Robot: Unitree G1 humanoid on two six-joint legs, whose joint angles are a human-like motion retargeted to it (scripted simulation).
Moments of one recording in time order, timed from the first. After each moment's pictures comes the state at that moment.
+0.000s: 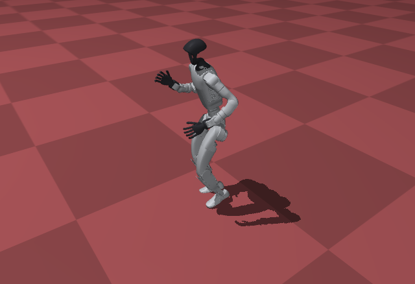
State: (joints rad) left arm 0.38 0.59 -0.21 -0.06 -0.07 -0.31 0.16; right arm -0.09 -0.33 0.15 -0.55 0.04 -0.35 -0.35; waist 0.11 -0.12 0.08; left_leg -0.60 0.07 0.30 0.95 -0.31 0.03; right_leg -0.54 -0.04 -0.03 0.79 -0.38 0.12
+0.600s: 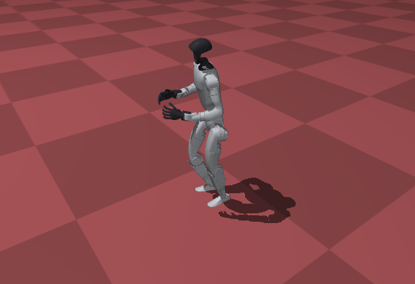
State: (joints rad) left arm -0.04 0.48 -0.35 -0.09 -0.12 -0.31 0.04; right arm 0.04 -0.31 0.28 -0.15 -0.04 -0.26 -0.10; waist -0.08 -0.24 0.02; left_leg -0.21 -0.15 0.29 0.34 -0.36 0.05; right_leg -0.48 -0.21 -0.08 0.78 -0.53 0.07
